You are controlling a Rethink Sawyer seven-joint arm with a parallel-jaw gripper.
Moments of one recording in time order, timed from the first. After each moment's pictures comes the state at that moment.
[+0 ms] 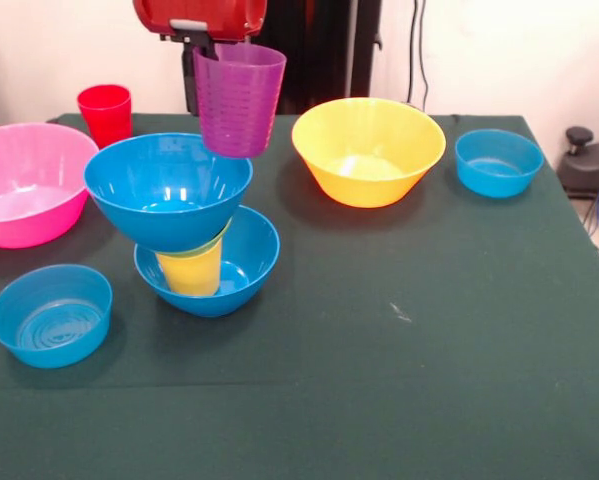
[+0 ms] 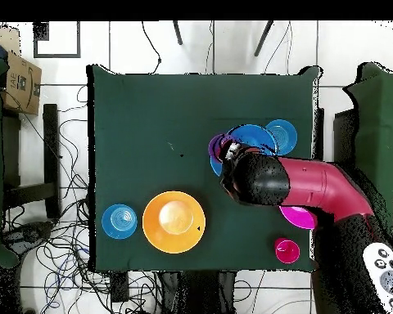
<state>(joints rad) -0.73 -0.92 0.46 1.81 -0.34 0.55 2.08</state>
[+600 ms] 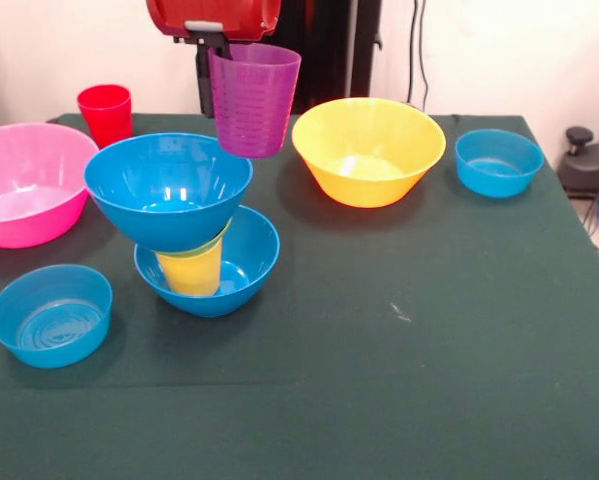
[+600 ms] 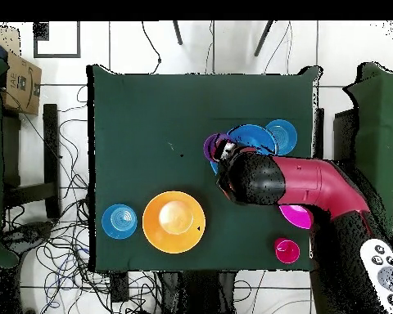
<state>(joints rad) -0.75 -0.92 0.51 1.82 -0.35 0.55 2.08</state>
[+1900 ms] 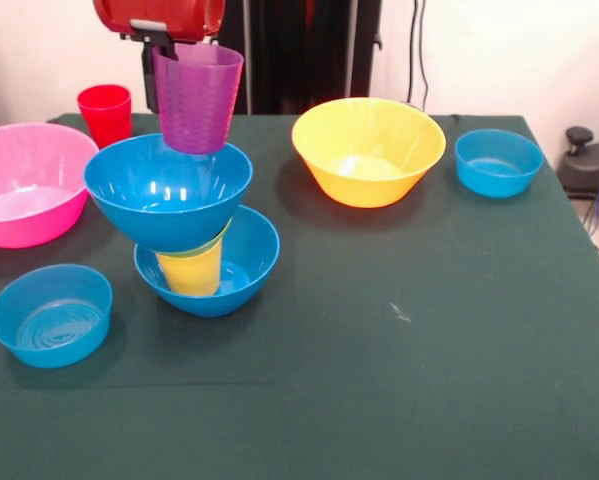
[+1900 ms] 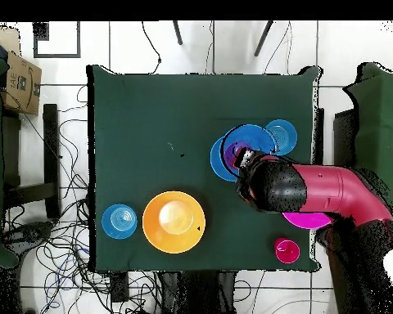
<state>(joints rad) -0.84 -0.92 0.55 1.83 -0.46 0.58 2.08</state>
